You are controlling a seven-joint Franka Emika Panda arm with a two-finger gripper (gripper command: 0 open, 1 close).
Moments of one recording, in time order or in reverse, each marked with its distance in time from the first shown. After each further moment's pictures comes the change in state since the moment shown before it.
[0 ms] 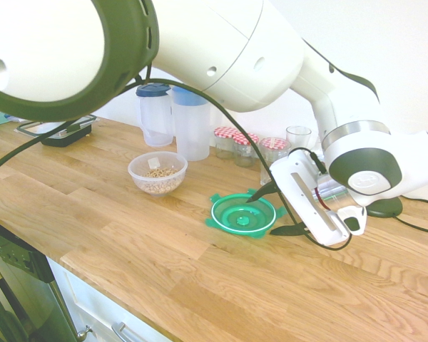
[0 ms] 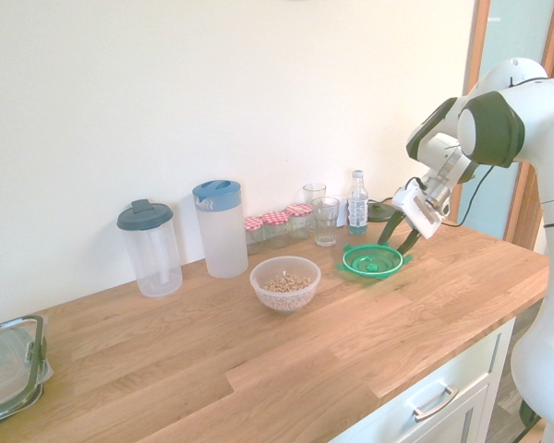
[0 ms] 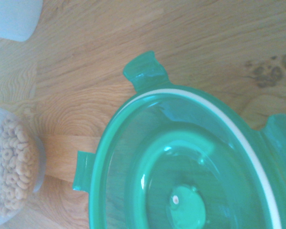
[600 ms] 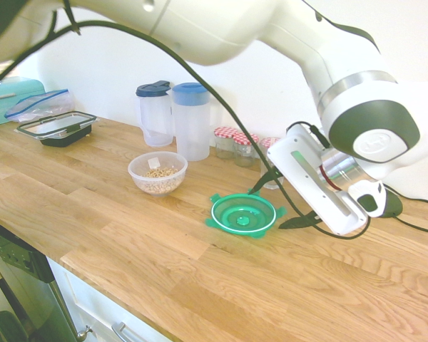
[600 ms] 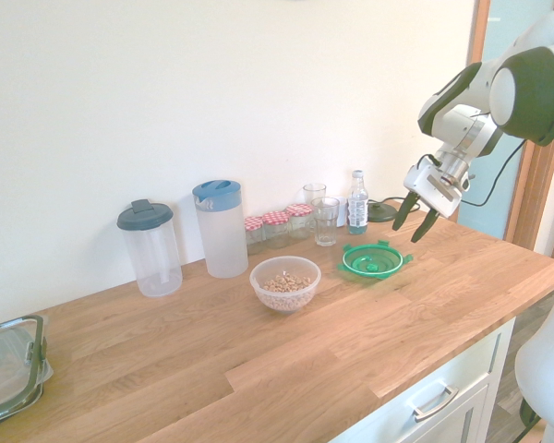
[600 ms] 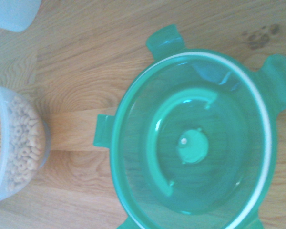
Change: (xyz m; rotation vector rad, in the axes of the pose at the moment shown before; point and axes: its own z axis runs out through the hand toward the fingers) arm -0.056 0.010 -0.070 -0.067 0.105 0.056
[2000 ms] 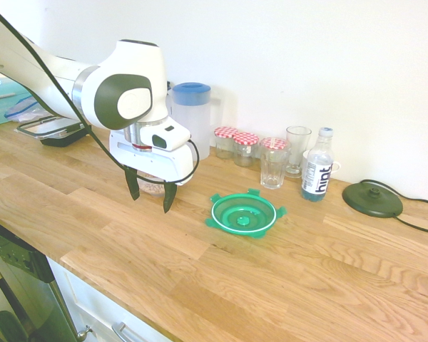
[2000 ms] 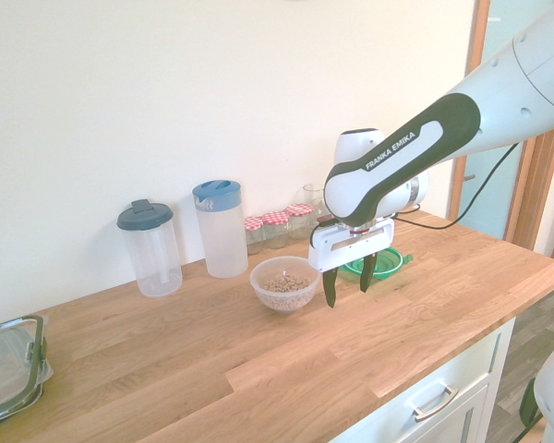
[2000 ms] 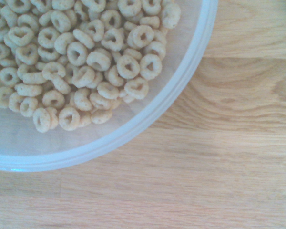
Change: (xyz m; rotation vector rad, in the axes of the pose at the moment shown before) arm -0.254 -0.139 0.225 -0.474 0.449 -0.061
